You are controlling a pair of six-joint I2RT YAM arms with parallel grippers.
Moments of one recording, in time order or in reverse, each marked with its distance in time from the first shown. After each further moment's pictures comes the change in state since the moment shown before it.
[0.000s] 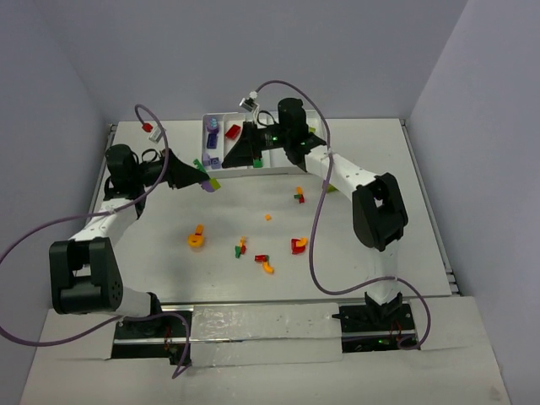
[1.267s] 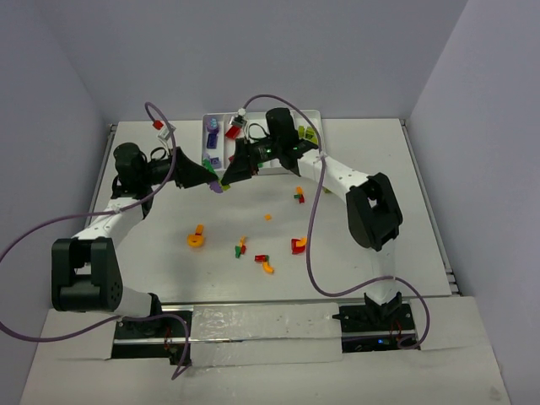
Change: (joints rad) left arm -0.074 0.005 0.001 0.133 0.017 -0.126; right arm 0.054 0.026 -0.002 -0.178 -0.081 -0.170
